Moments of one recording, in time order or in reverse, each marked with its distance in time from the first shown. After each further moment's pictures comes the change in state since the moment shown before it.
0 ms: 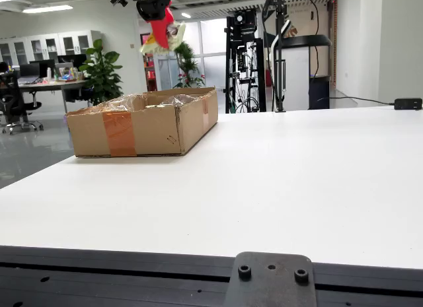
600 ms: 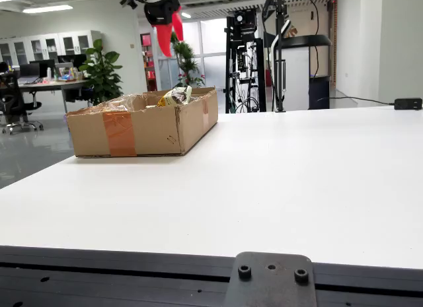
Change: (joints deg) arm -4.6 0.4 0.1 -0.3 5.4 2.3
